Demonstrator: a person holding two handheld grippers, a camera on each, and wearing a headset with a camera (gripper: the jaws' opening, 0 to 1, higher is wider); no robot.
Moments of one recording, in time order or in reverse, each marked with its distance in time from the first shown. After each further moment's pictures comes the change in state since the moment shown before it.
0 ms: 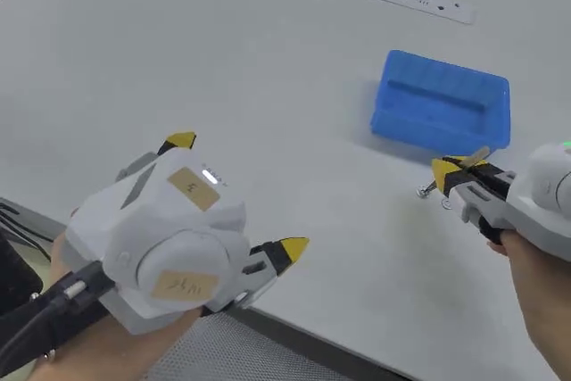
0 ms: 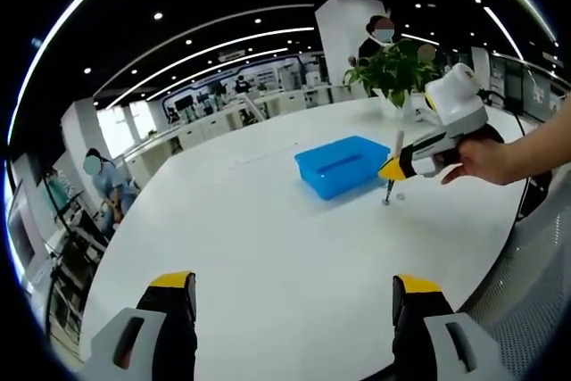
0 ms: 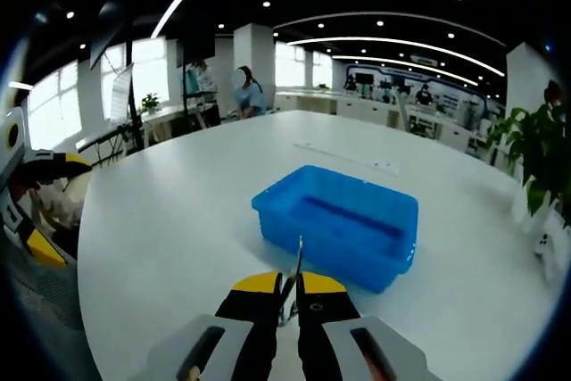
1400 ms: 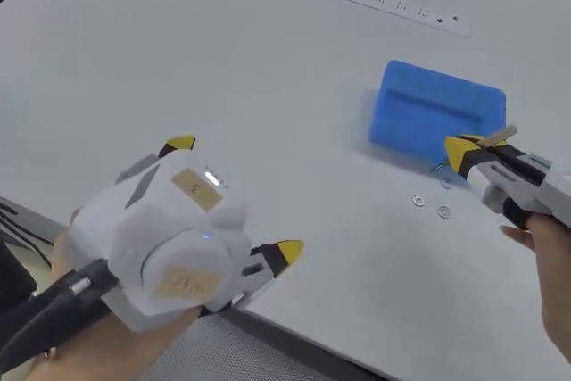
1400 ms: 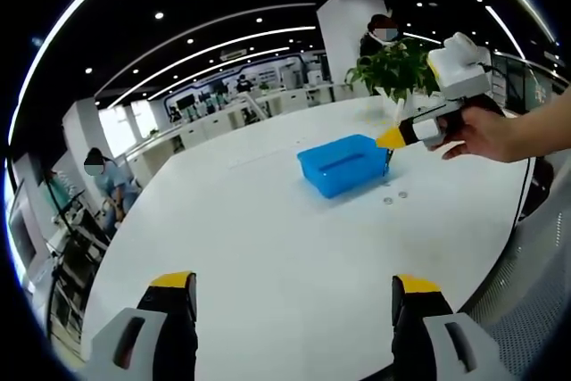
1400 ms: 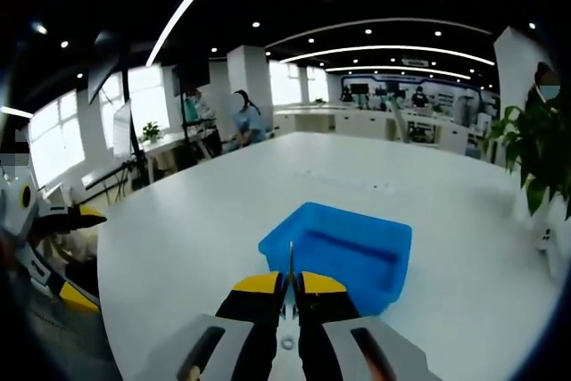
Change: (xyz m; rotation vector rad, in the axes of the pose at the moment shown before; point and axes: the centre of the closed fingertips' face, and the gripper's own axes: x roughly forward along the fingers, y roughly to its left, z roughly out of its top) left arm 0.000 0.003 -0.002 -0.001 0.009 0.009; right arm -0.015 0.000 0.042 0.091 -0.087 0.032
